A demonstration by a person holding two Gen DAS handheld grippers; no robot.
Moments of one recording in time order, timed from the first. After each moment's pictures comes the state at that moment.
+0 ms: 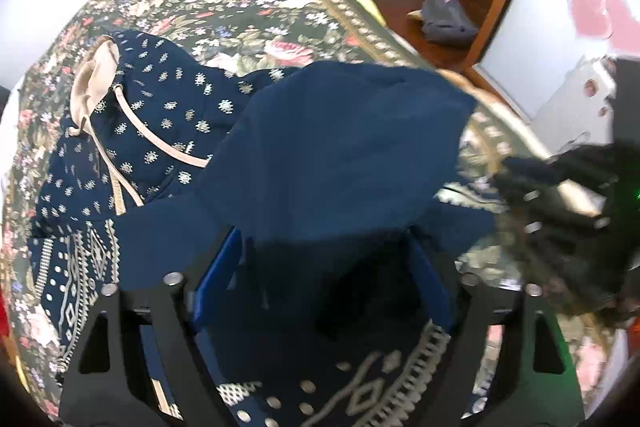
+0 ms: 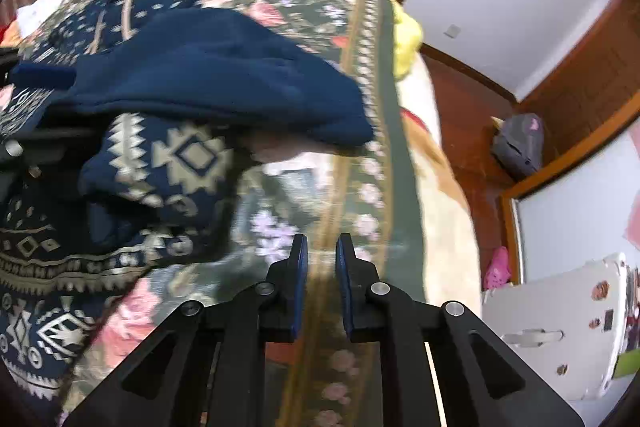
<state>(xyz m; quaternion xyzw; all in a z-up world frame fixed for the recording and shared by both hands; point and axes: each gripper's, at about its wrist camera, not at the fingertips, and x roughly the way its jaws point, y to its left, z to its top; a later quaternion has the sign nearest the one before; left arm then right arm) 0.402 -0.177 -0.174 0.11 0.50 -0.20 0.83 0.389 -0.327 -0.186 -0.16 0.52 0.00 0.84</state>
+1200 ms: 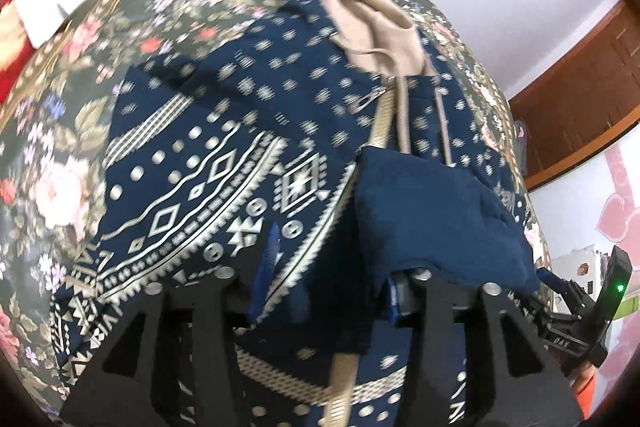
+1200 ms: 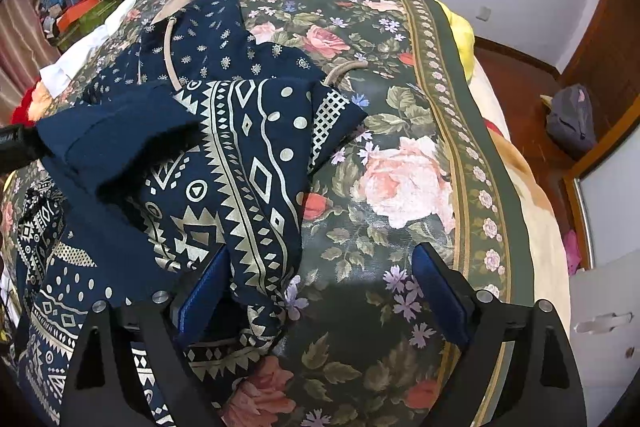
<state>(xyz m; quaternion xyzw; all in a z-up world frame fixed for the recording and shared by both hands) 0.412 0.062 -0.193 -0.19 0.51 -0.06 0.83 0.403 -0.282 -0.179 -0.04 0.52 0.07 0.85</state>
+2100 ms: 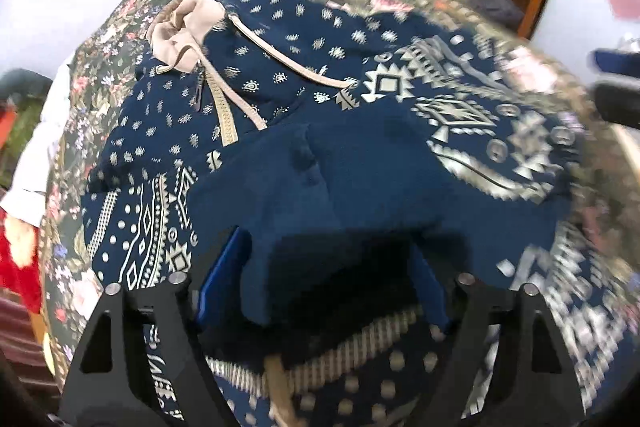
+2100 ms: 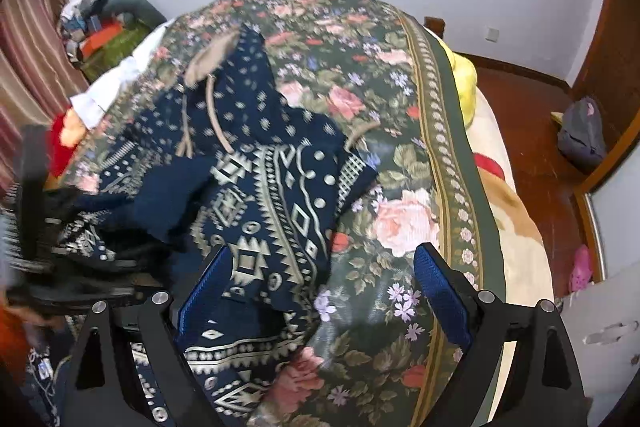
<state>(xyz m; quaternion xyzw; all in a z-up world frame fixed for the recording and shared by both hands) 0.388 -0.100 -0.193 0.15 0.50 -0.12 0.84 0.387 -0.283 -0.114 -0.01 0.48 0.11 0.87</state>
